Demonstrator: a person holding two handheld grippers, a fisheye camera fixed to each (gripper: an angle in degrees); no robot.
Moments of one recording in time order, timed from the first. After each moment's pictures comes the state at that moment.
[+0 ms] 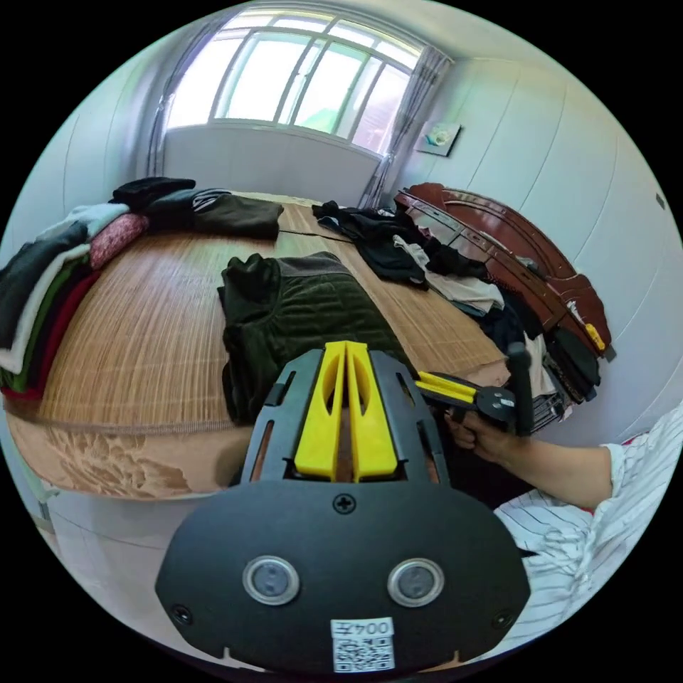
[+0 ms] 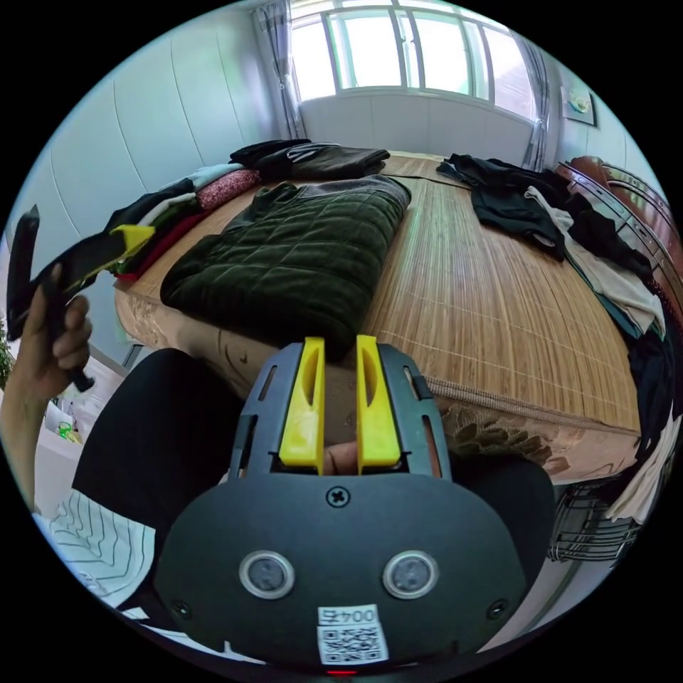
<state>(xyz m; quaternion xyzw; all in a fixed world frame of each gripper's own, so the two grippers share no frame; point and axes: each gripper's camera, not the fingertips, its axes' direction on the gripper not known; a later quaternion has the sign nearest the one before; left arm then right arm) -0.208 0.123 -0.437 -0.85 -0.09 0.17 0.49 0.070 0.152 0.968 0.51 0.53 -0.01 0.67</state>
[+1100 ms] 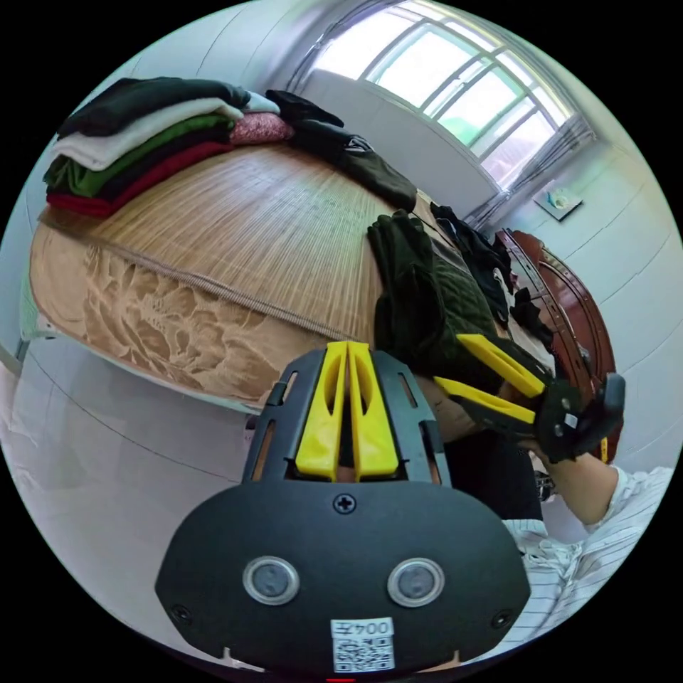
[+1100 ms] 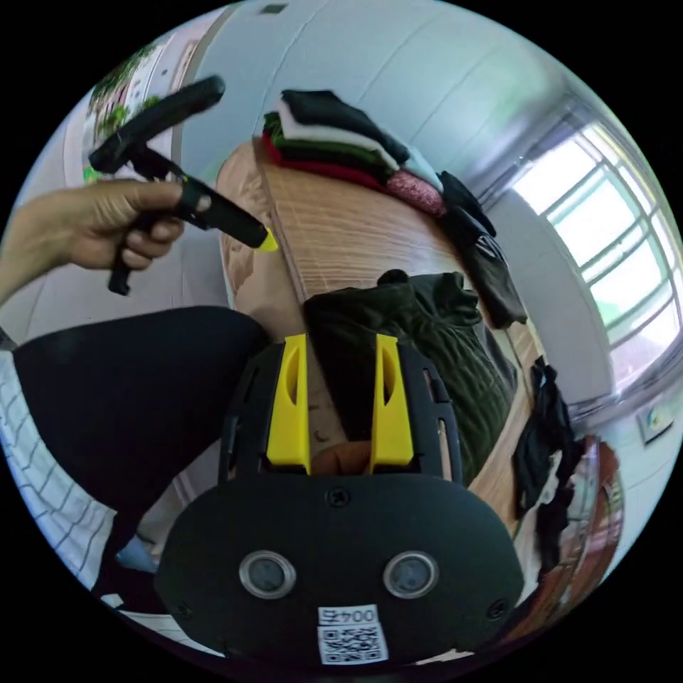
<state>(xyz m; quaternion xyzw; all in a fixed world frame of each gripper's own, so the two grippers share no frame) -0.297 0.031 -0.305 -0.81 -0.32 0.10 0.48 -0.025 -0.081 1.204 0.24 0.72 -0.29 0.58</state>
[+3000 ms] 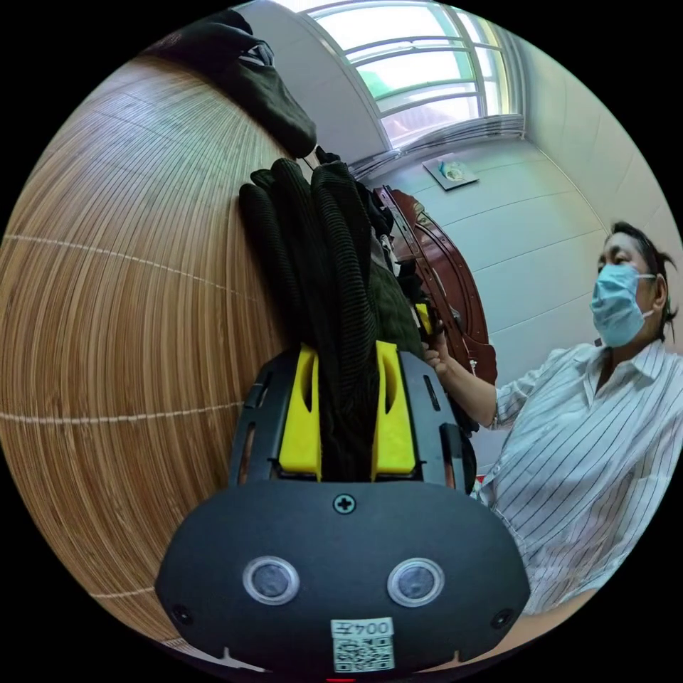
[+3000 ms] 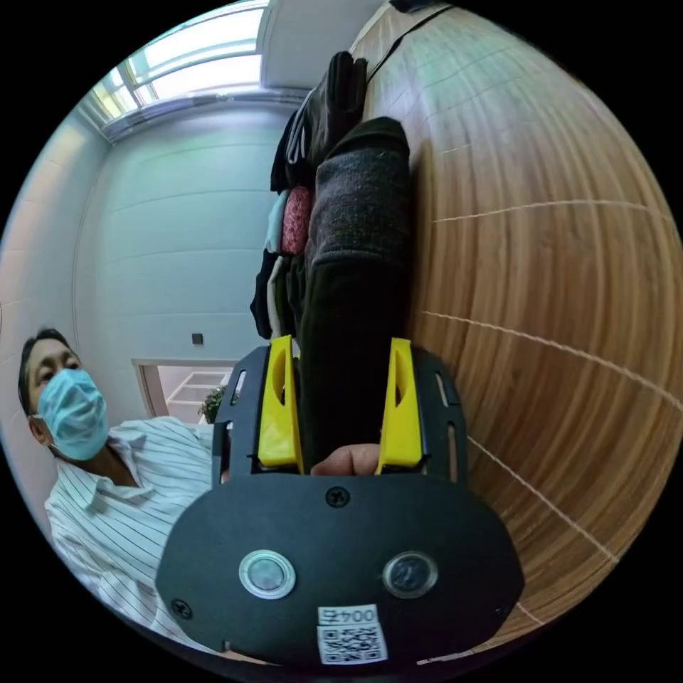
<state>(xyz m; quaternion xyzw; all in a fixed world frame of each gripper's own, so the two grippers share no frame) -0.196 0.298 -0.092 -0.87 -0.11 -0.19 0.45 0.552 -0.067 0.530 0.40 0.02 -0.04 0.92</state>
